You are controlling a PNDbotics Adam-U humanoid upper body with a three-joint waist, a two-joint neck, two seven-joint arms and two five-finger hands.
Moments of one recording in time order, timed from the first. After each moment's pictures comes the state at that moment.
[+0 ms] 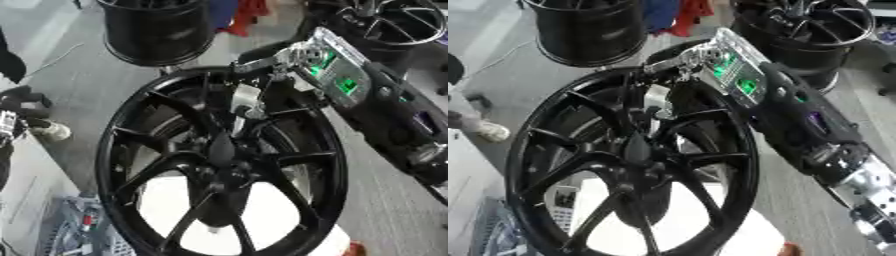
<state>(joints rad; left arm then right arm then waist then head) -0.18 0.17 0.22 -1.73 0.01 -0.08 -0.26 -0.99 -0.37 0.52 -1.24 0.44 -0.13 0.84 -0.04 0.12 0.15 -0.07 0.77</state>
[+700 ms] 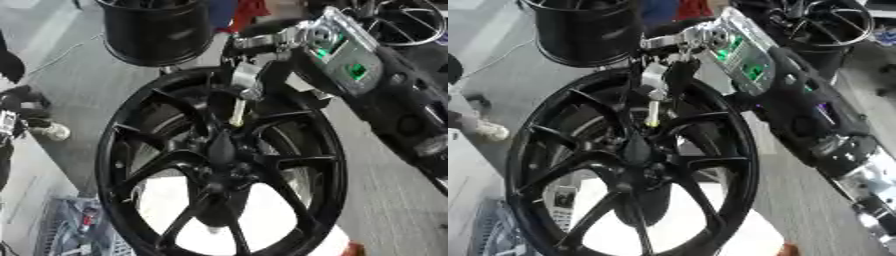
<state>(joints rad) -0.19 0.17 0.22 -1.73 0.01 -0.08 -0.26 -1.06 -0.40 0.46 -1.32 0.39 -0.09 0.76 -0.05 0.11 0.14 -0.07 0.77</state>
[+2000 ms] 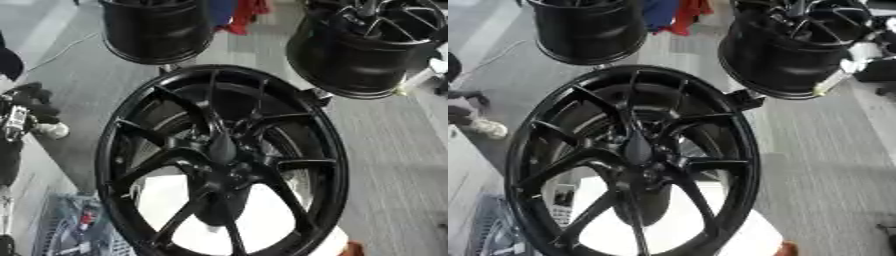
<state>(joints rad) -0.18 0.17 0.24 -1.73 0.00 -0.08 -0.25 -0.35 -0.71 -0.15 -1.37 0.38 0.13 0.12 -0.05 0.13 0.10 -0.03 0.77</state>
